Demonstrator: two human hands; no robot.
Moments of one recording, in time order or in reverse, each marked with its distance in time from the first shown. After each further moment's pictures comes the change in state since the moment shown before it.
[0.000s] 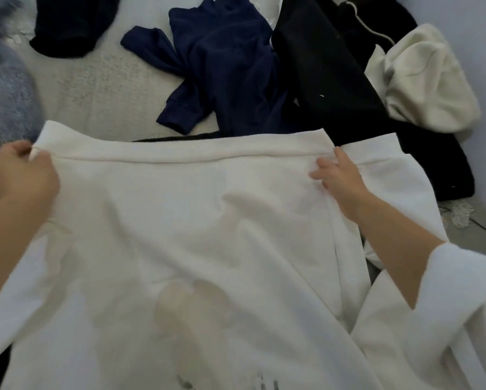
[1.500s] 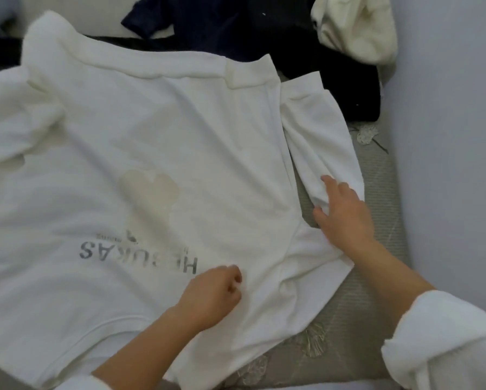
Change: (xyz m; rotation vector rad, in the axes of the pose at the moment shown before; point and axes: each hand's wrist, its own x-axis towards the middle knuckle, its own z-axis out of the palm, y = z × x) left_hand -0.559 0.034 0.025 0.259 -1.082 0.466; right_hand -0.186 0.169 -0.202 -1.205 0.027 -0.450
